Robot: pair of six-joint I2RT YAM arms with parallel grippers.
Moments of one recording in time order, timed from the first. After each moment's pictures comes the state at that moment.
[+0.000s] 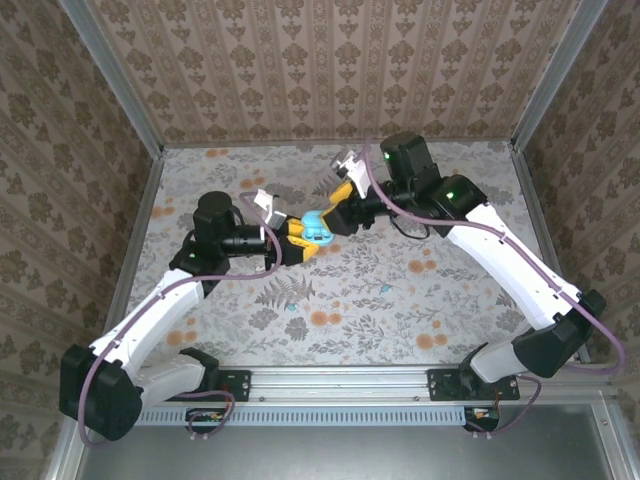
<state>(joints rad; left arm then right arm) -0.50 1.08 0.80 0.12 1.13 -0.08 0.58 1.45 1.60 -0.74 -0.55 -0.09</state>
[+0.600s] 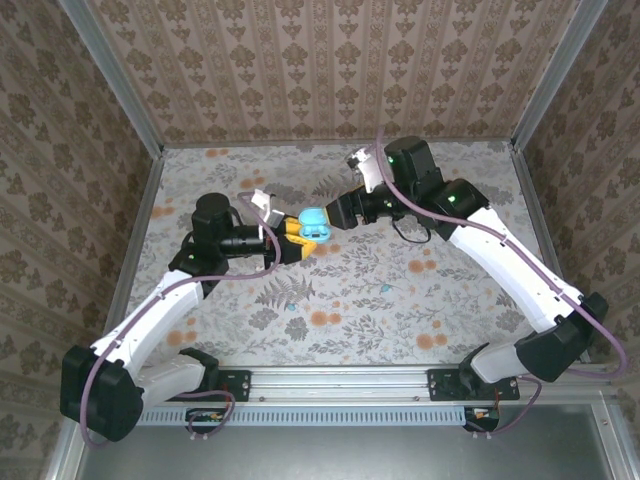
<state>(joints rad) -0.47 1.08 0.77 0.14 1.09 -0.09 0.57 1.42 1.53 -0.72 -0.41 0.23</state>
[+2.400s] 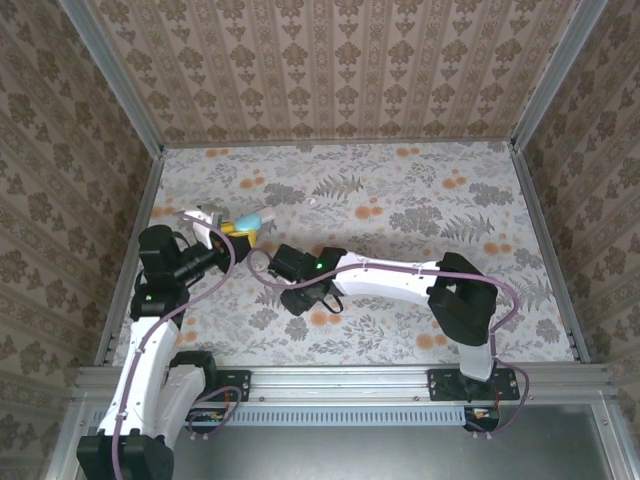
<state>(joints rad) -0.05 0.72 0.60 -0.14 0.82 -0.12 1.07 1.91 1.45 -0.72 0.06 0.25</state>
